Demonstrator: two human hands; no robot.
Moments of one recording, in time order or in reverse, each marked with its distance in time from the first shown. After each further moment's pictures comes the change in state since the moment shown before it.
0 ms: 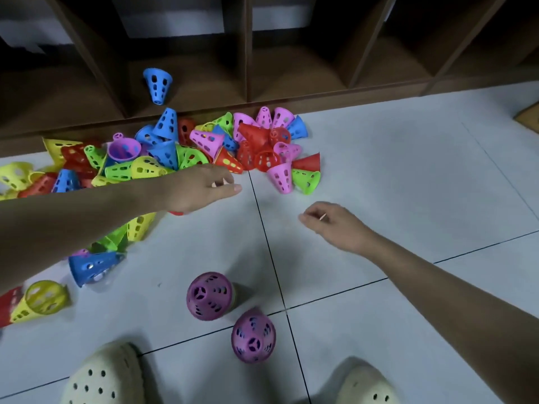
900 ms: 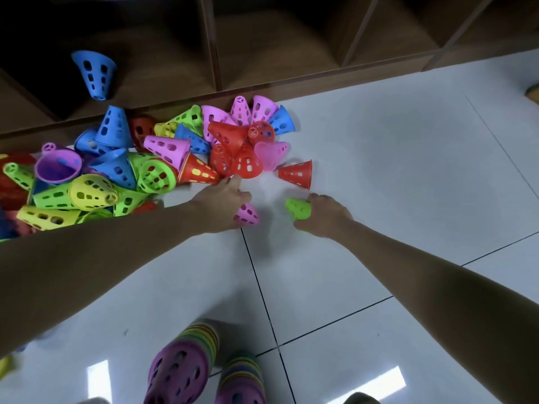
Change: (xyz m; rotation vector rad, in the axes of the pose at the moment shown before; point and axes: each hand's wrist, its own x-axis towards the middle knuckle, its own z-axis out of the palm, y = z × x) left_hand 0.156 -0.035 0.090 0.516 0.038 0.263; right_hand 0.121 0.044 -0.001 -0.550 -0.029 0.343
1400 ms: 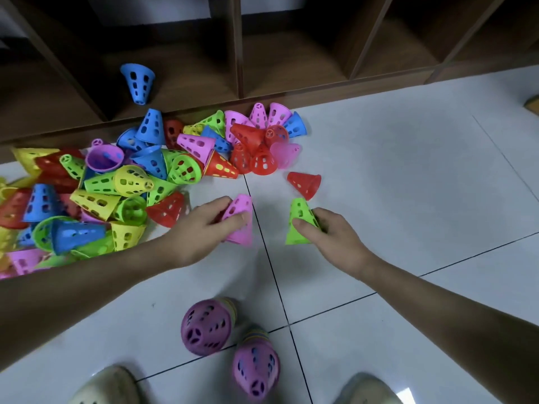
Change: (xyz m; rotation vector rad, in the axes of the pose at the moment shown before) left_hand -0.152 0.064 -0.074 -1.024 0.152 -0.349; right_hand -0.134 -0.023 -0.004 0.845 0.025 -0.217
